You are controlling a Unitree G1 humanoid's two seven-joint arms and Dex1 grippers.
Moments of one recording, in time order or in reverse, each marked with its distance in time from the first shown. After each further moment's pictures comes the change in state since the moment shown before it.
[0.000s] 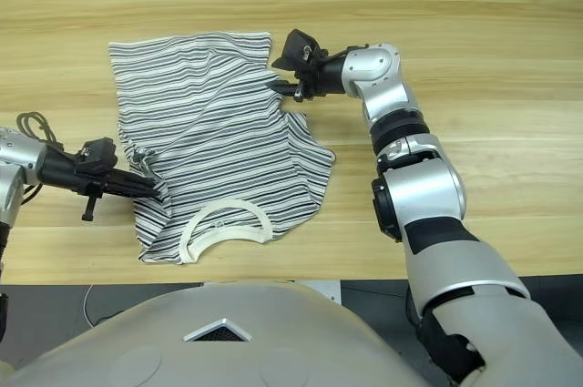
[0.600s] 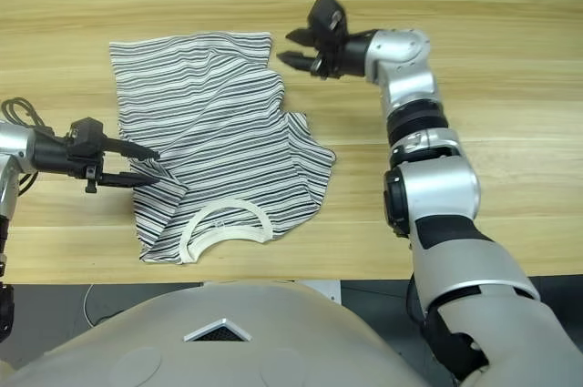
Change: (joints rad) left arm -0.059 -0.069 0.135 0.057 -0.055 -0.072 0.135; right arm -0.054 -0.084 -0.182 -0.052 0.186 0.238 0.091
